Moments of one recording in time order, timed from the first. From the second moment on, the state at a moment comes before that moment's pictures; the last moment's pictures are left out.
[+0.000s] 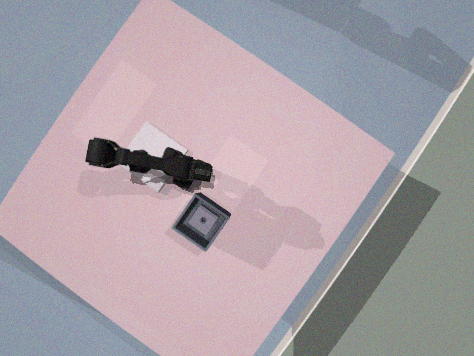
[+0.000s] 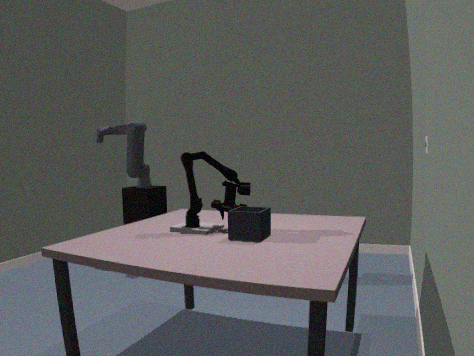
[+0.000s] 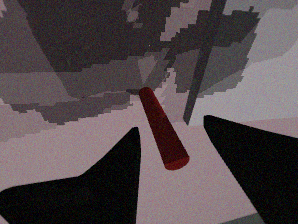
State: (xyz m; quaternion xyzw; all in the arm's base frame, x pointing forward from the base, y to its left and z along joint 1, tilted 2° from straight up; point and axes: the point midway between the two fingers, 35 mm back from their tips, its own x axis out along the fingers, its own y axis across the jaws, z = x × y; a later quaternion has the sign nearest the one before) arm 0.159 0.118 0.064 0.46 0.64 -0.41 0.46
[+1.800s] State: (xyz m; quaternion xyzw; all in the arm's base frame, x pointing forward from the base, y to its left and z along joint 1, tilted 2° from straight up) arm 0.237 0.046 0.222 0.54 0.51 -0.28 0.61
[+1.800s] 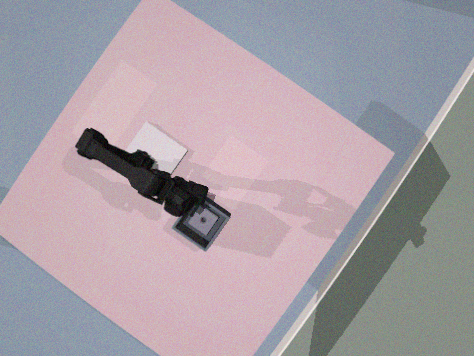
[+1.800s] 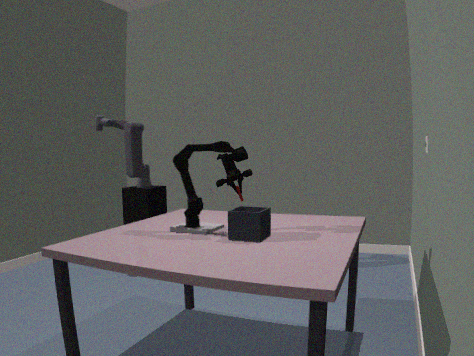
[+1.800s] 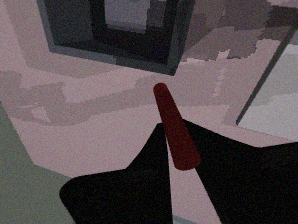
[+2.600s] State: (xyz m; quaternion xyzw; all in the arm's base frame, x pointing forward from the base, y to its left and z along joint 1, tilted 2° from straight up) arm 0.274 -0.023 0.202 0.52 0.51 -0.35 0.59
